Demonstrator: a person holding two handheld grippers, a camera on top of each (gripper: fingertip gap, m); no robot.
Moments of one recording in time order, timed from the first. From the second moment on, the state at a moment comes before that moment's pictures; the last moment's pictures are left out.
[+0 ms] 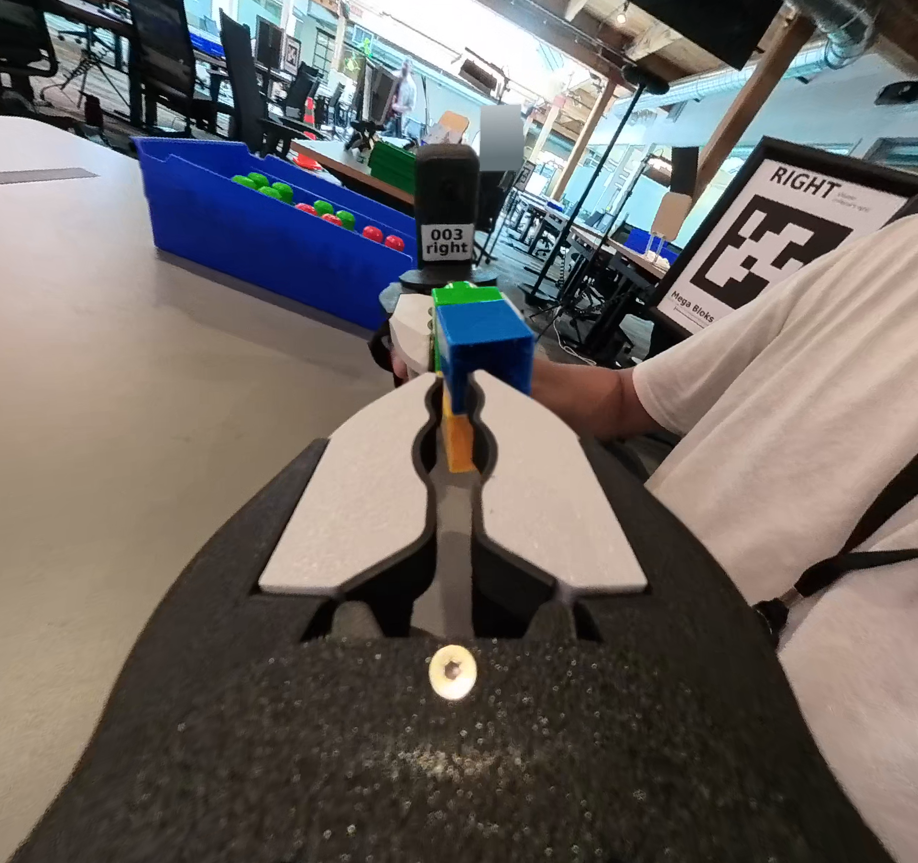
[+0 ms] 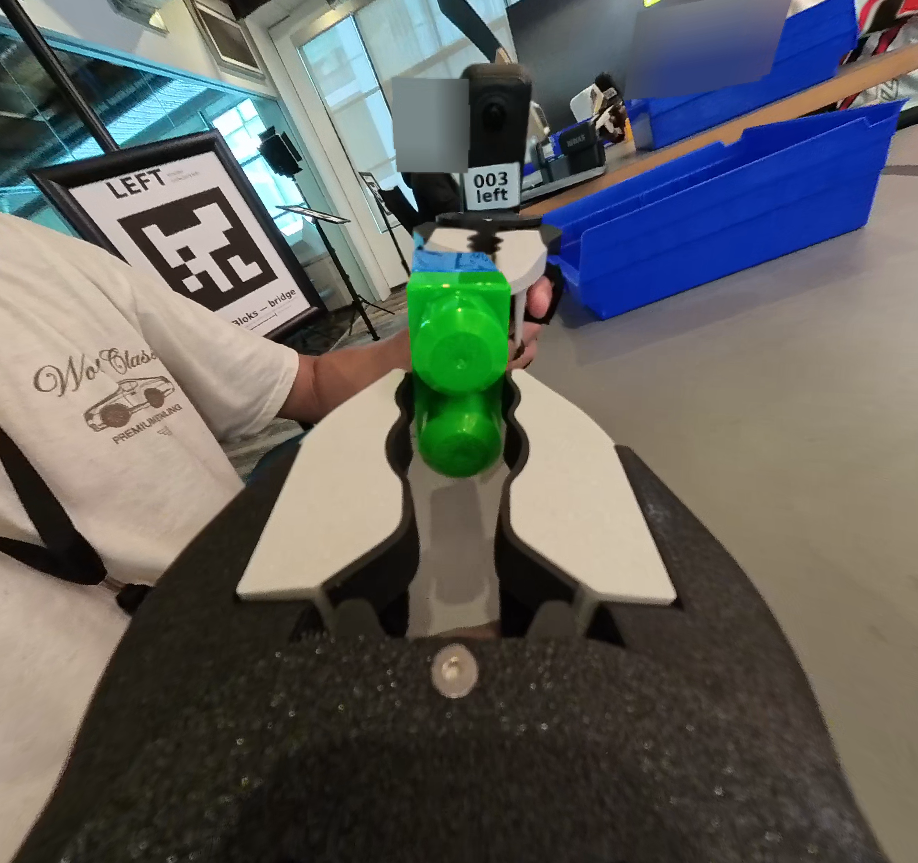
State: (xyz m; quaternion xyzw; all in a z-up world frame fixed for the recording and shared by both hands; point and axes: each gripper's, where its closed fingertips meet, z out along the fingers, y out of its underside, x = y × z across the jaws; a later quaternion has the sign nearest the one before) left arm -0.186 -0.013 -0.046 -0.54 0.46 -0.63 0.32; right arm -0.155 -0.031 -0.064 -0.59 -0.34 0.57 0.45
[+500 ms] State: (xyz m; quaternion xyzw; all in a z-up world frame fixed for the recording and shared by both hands) left arm -0.179 -0.015 -0.054 -0.54 0.47 -0.61 0.33; right arm -0.161 -0.036 -0.071 -0.60 -0.36 0.56 0.44
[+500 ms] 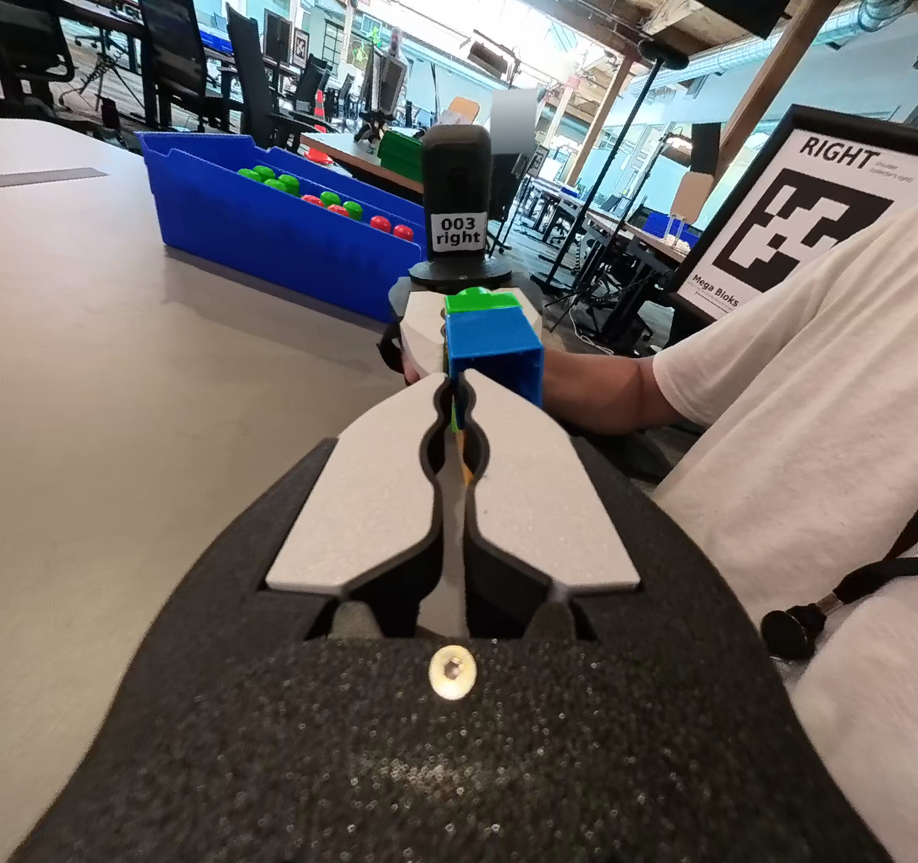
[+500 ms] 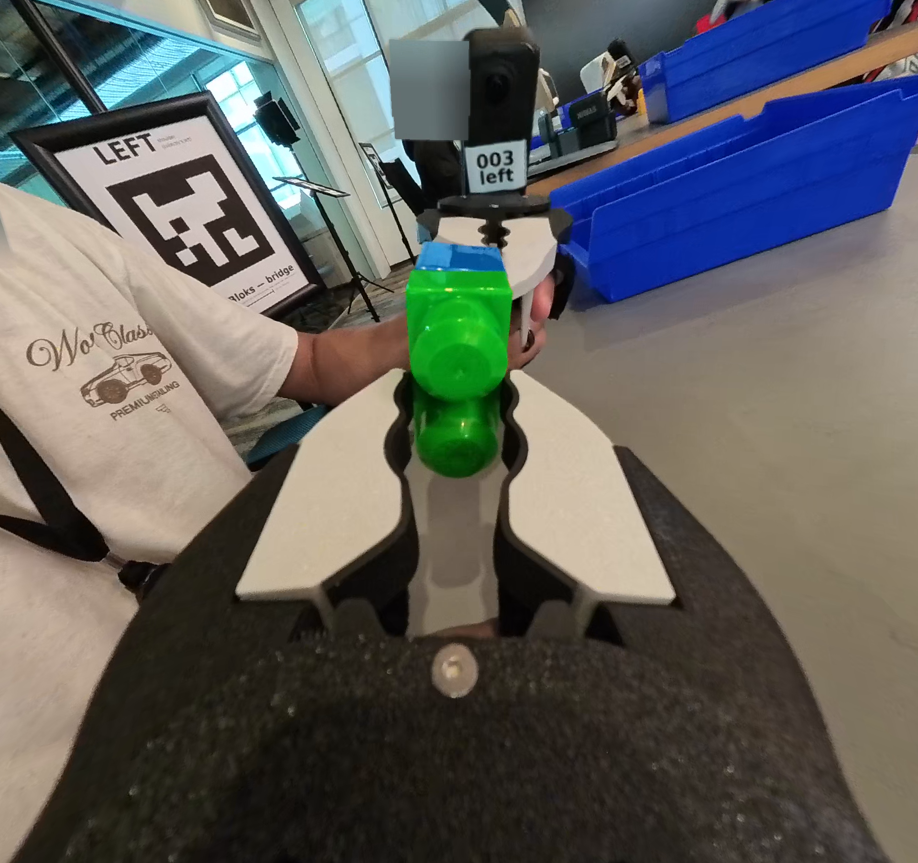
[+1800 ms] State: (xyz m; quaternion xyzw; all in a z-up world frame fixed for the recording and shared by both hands) left arm -0.163 -0.016 -0.082 -0.59 0.47 -0.60 0.28; right arm -0.151 -0.010 -0.071 -0.63 -0.27 0.57 0.45
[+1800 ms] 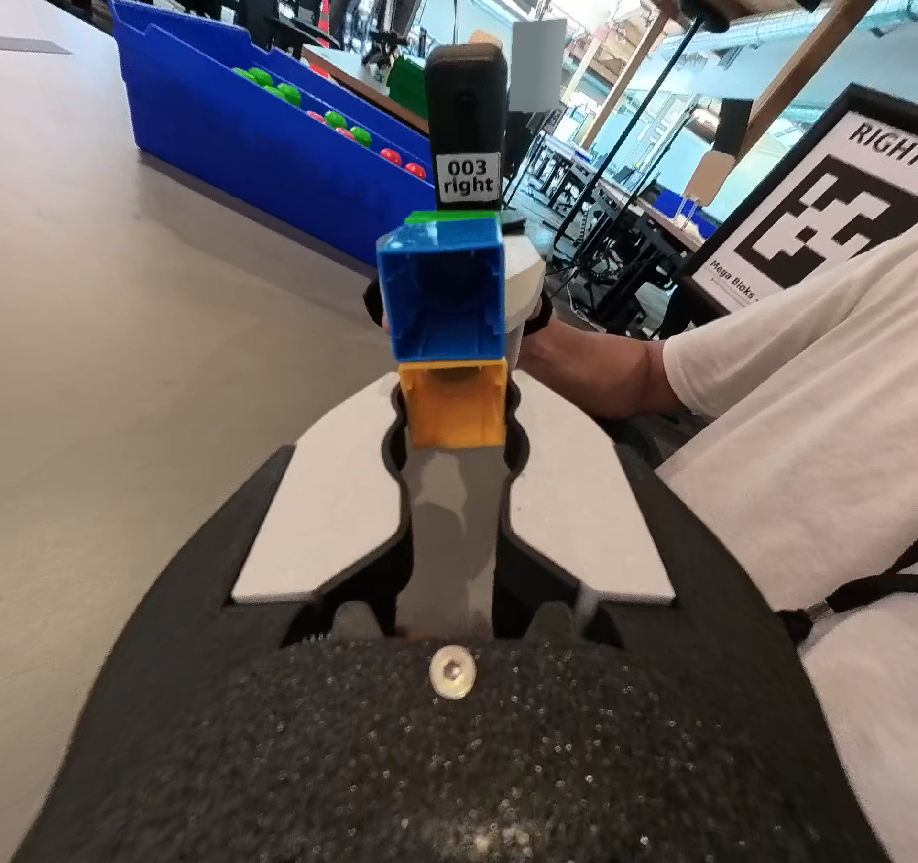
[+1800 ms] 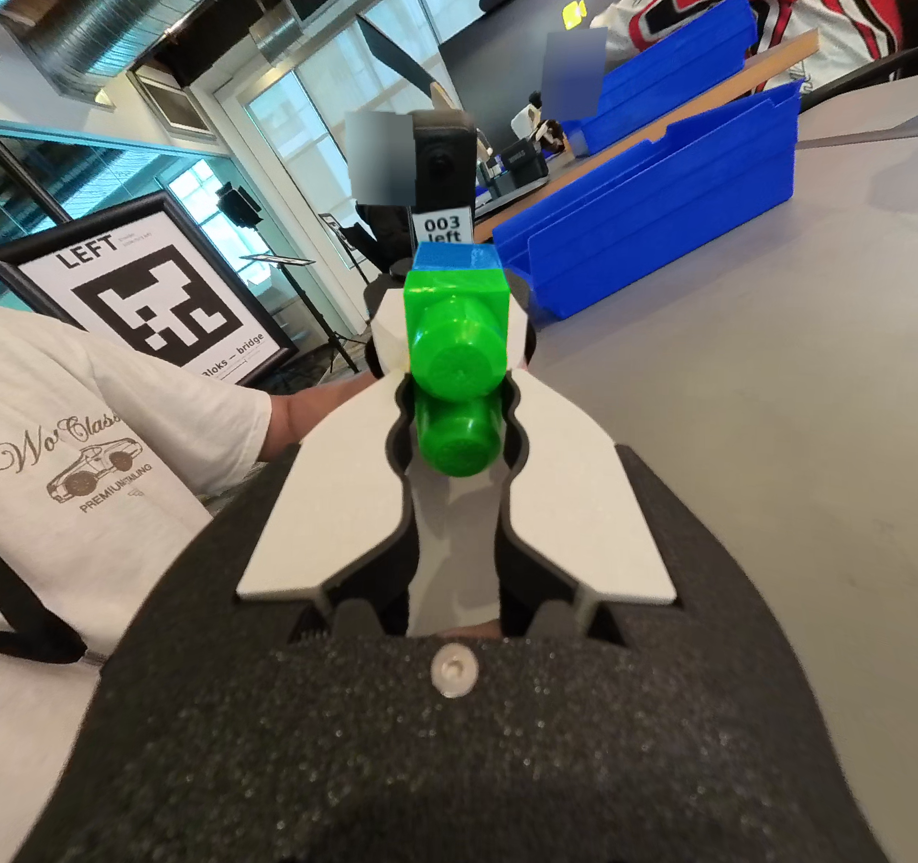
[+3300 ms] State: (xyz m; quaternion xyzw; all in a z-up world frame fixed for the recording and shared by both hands) left arm -0.220 0.044 -0.094 -0.72 0.31 -0.28 0.56; right arm -0.105 0.011 -0.087 -0.78 -0.16 0.38 0.47
